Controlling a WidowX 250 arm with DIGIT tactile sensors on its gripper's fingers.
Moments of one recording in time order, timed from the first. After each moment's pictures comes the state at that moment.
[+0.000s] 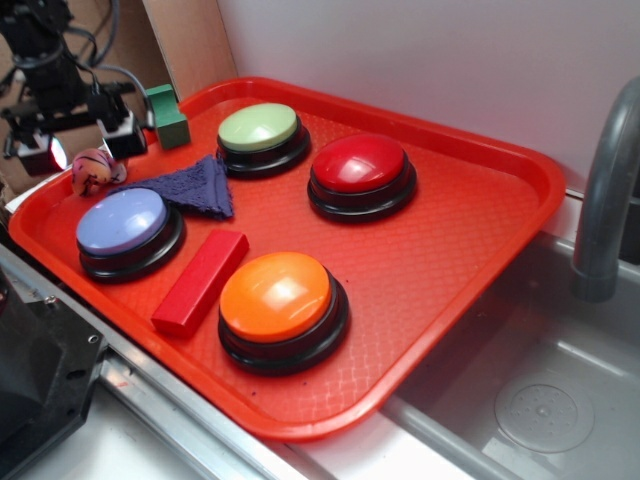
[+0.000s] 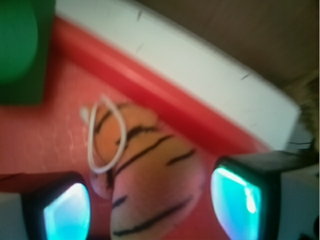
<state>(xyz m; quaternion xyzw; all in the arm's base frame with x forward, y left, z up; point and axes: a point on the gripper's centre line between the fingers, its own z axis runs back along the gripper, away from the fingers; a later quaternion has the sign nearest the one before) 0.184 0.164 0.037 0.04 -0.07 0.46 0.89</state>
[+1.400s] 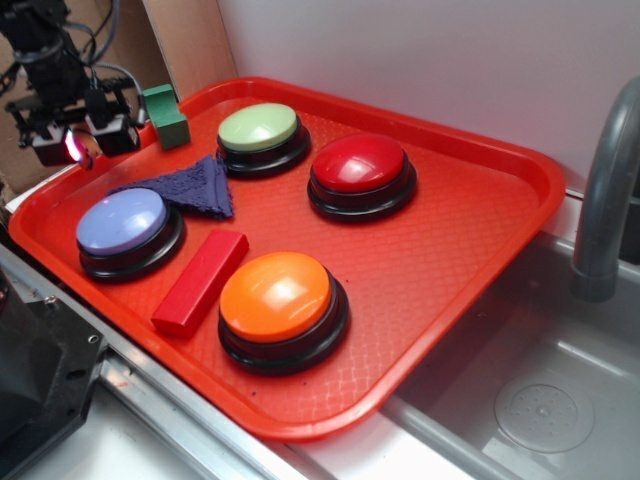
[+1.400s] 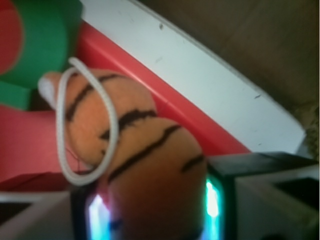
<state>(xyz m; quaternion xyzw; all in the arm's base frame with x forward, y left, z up) 0.193 0.164 0.060 0.03 -0.08 0.41 0.91</state>
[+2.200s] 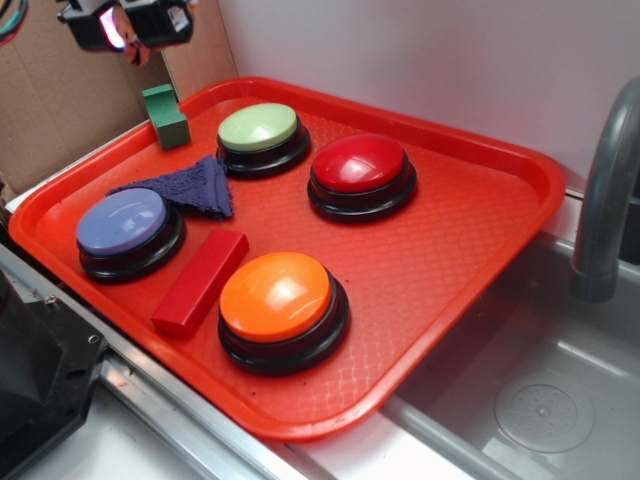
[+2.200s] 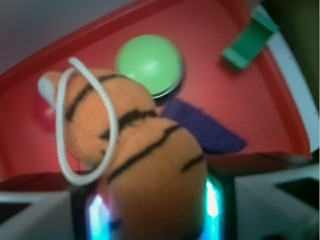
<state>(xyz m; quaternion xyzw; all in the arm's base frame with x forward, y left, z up) 0.208 0.023 0.177 -0.07 -0.06 0.16 0.98</state>
